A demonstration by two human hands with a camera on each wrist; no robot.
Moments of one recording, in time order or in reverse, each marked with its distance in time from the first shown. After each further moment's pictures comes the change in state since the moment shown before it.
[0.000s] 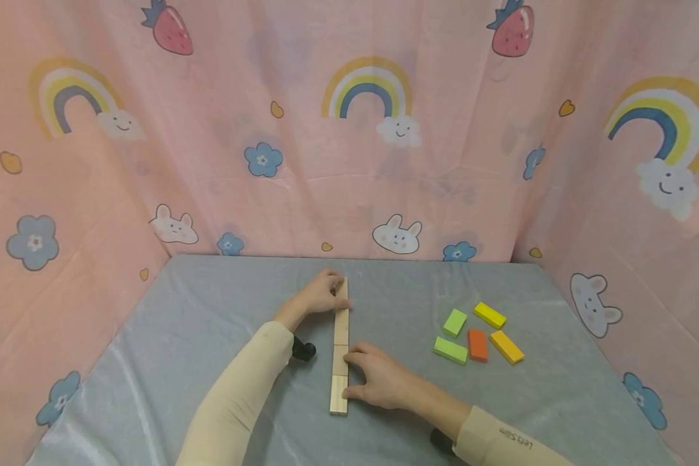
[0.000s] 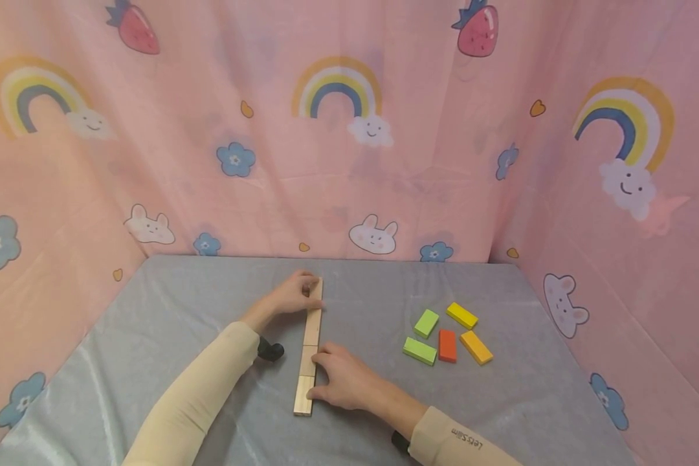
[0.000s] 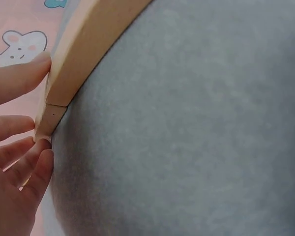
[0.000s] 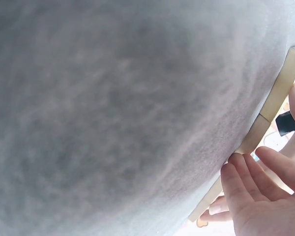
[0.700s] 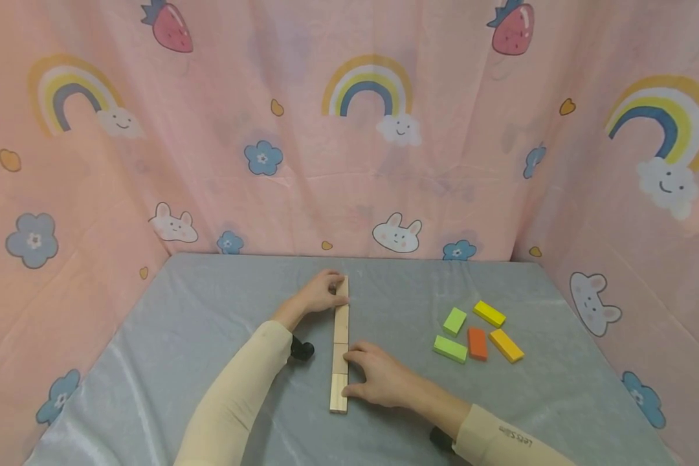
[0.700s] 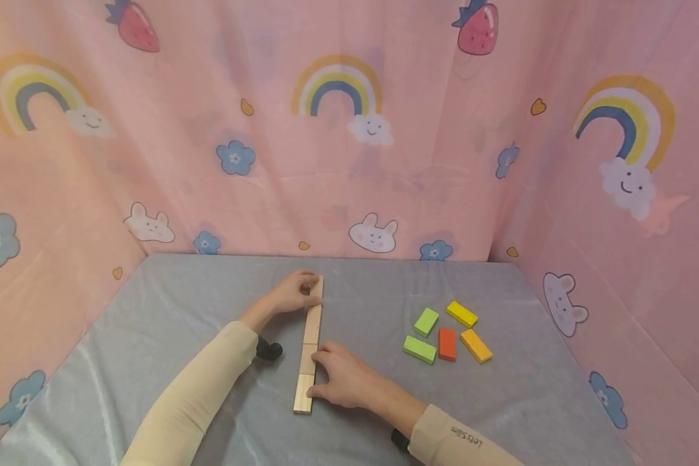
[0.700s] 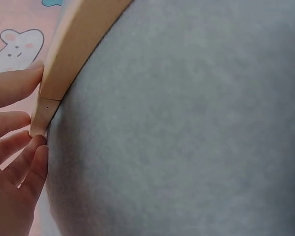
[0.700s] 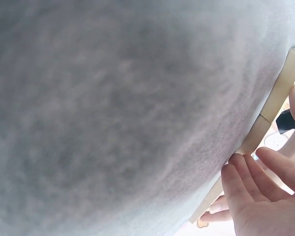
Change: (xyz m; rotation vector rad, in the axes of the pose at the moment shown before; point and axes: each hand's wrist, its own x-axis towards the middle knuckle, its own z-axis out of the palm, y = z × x) left_hand -0.002 -0.001 0.001 -0.031 0.016 -0.005; right_hand -0.001 0.000 0.001 -0.004 0.001 0.011
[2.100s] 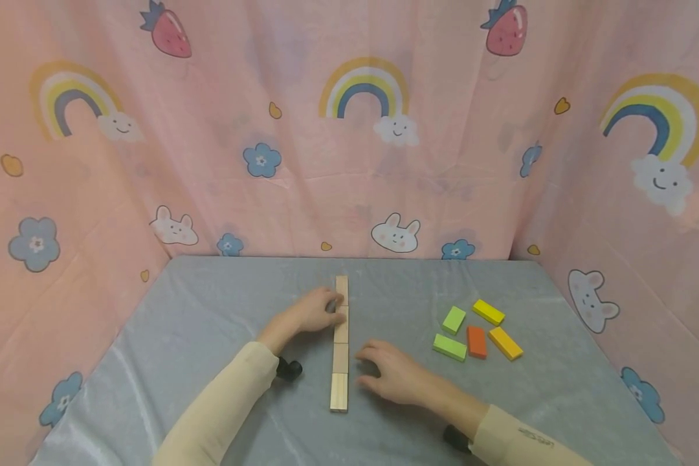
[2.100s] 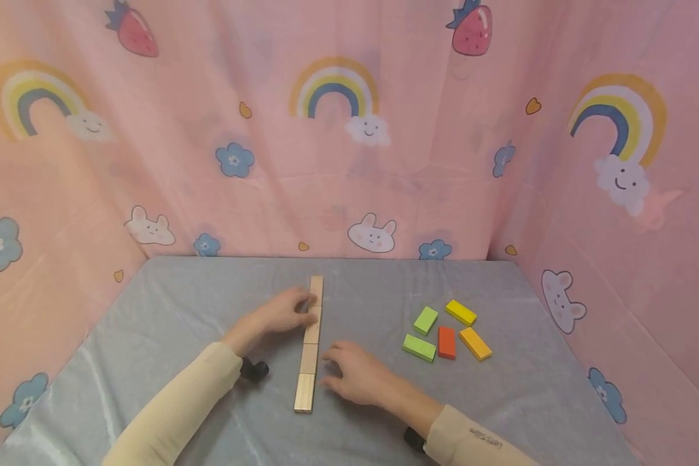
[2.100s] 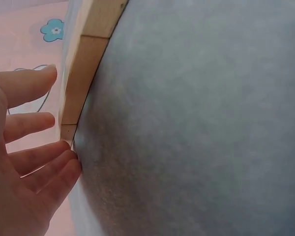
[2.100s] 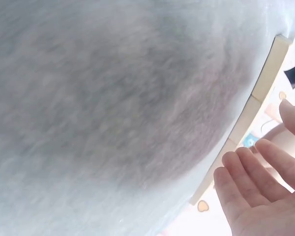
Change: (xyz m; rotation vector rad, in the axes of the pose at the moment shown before) left_hand -0.042 0.014 -0.001 0.155 -0.076 0.061; right_hand -0.017 0.010 -0.013 -0.008 0.065 -0.053
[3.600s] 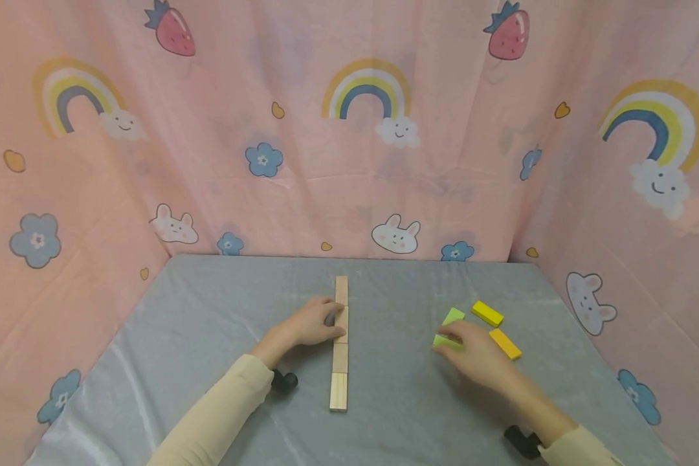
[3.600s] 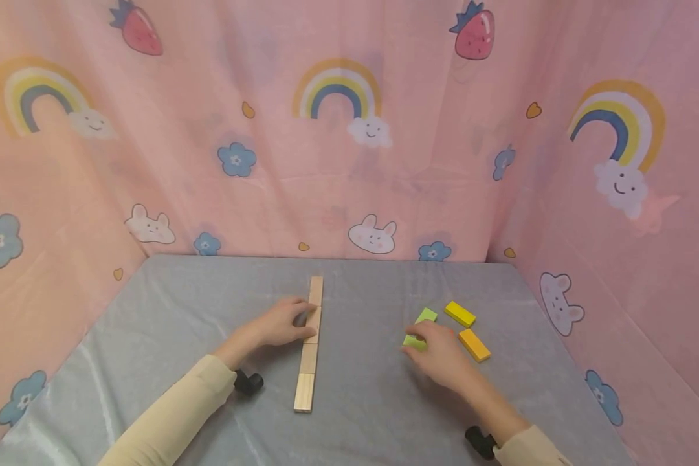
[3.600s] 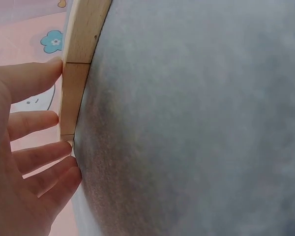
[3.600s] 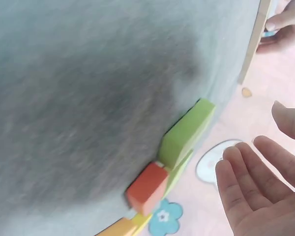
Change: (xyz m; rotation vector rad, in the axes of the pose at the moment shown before) left_hand -0.024 0.007 0.007 0.022 -0.029 0.007; right_hand -0.072 0.074 -0.066 0.100 0.244 0.357
